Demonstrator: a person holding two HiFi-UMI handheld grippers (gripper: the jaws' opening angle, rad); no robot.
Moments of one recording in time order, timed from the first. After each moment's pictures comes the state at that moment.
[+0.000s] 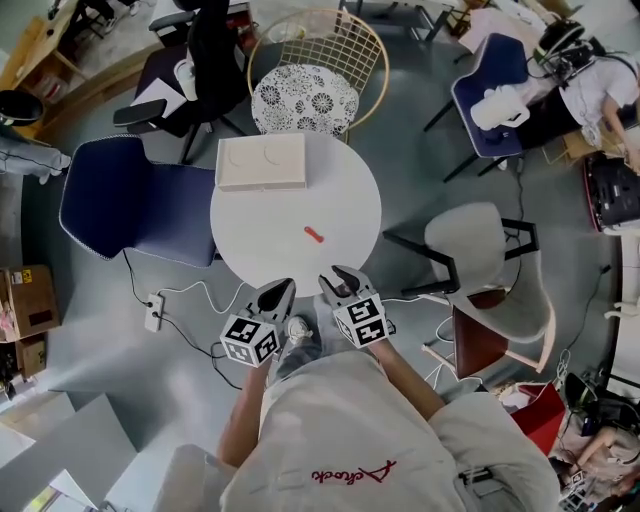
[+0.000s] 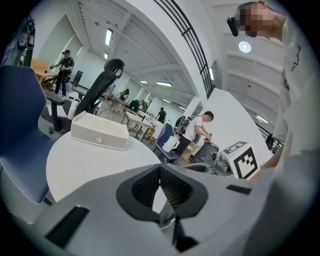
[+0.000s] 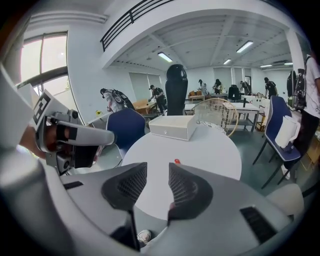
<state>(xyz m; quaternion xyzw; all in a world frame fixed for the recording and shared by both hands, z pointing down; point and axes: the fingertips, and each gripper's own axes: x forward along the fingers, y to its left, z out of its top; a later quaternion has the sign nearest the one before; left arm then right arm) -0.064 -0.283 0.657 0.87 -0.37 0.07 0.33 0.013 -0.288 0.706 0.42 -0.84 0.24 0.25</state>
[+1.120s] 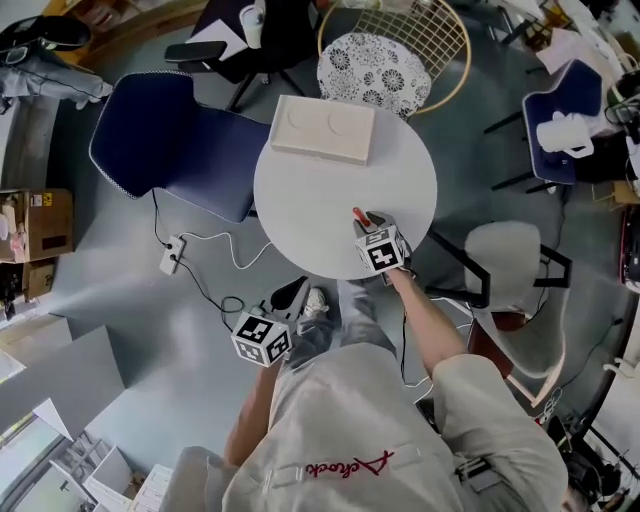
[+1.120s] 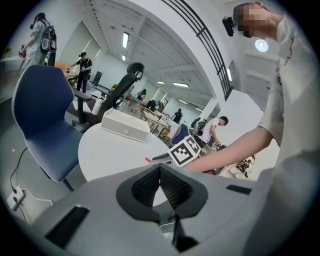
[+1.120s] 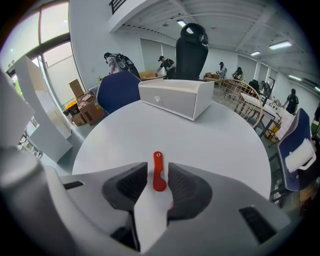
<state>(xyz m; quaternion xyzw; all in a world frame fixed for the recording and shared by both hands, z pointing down) -0.113 -0.249 0.674 0.81 -0.45 0.08 0.37 -0.003 -0.388 0.828 0.34 -0.81 0.23 0.42</state>
